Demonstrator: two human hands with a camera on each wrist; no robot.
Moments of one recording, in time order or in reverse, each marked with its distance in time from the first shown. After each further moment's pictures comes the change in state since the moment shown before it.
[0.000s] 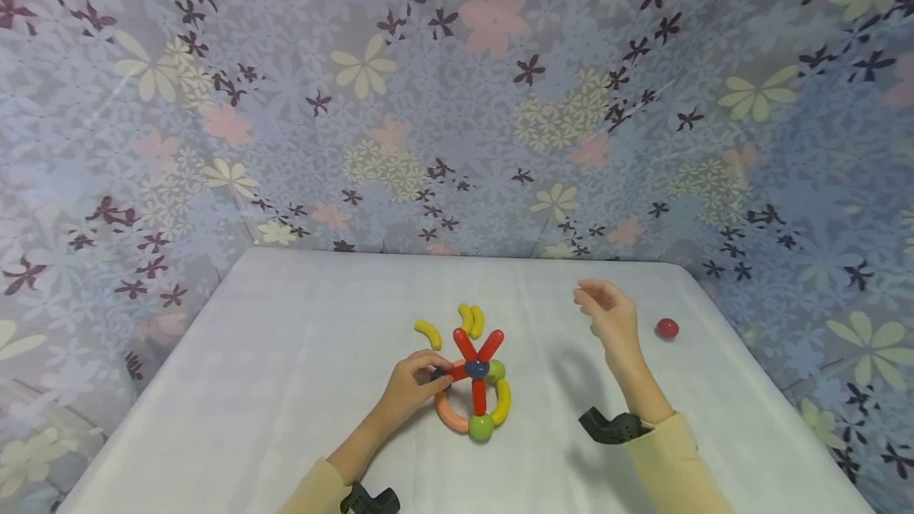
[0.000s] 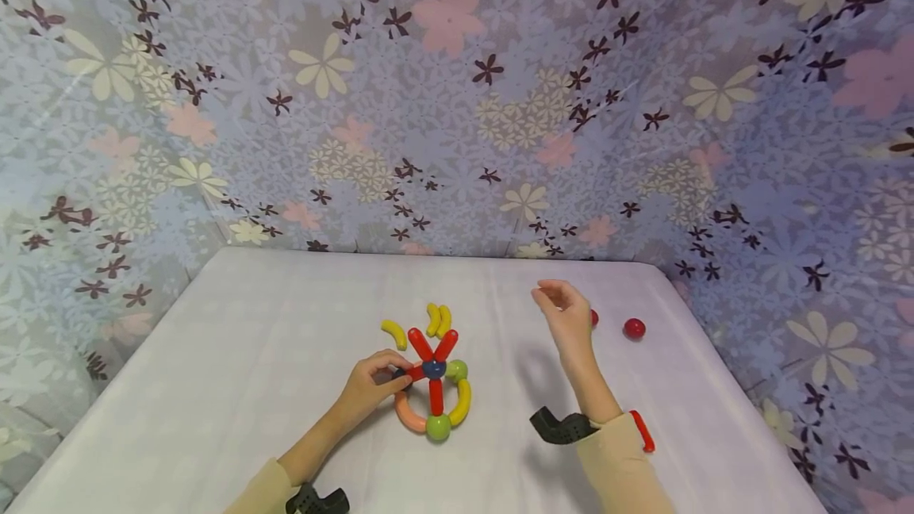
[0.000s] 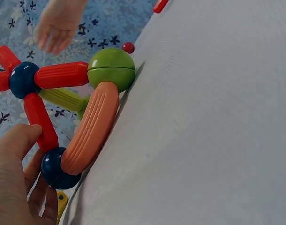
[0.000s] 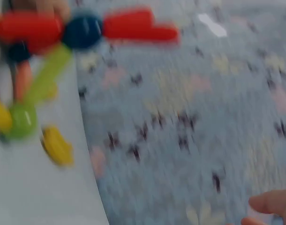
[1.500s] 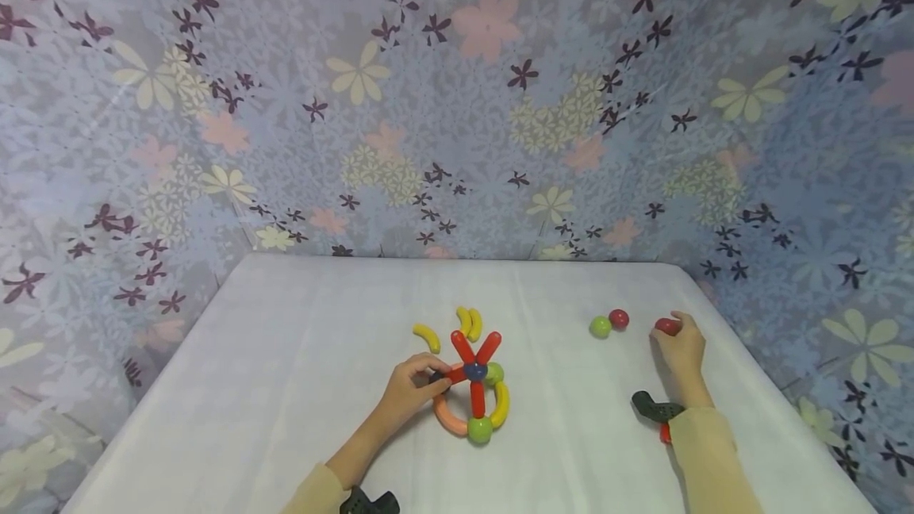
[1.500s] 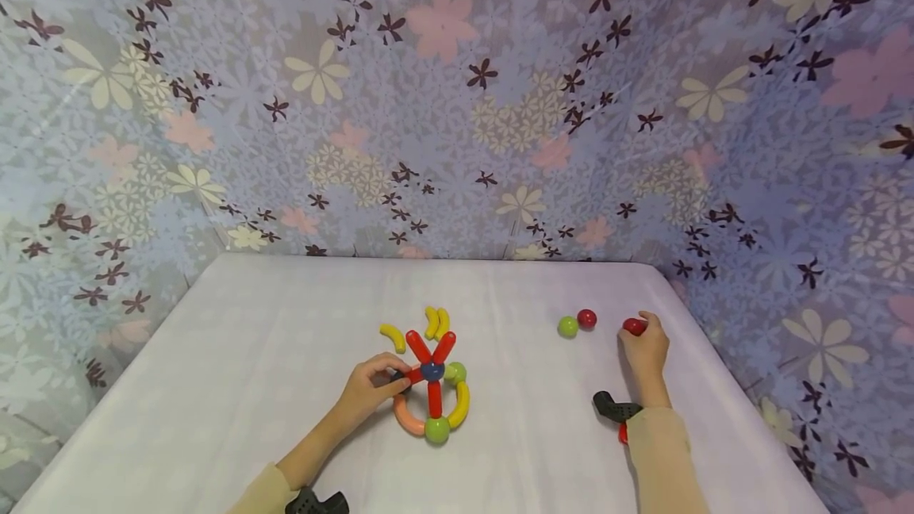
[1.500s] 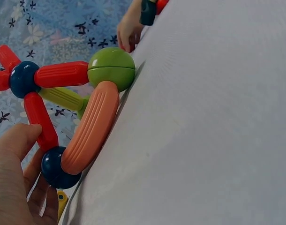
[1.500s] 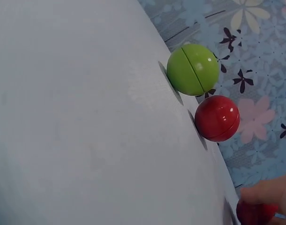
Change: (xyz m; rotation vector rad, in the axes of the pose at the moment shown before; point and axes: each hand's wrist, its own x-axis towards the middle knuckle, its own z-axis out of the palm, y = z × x) left_hand 0.004 -0.025 0.005 -0.001 0.029 0.009; right_hand 0.064 0.155 -0.105 -0.475 0.268 -0.018
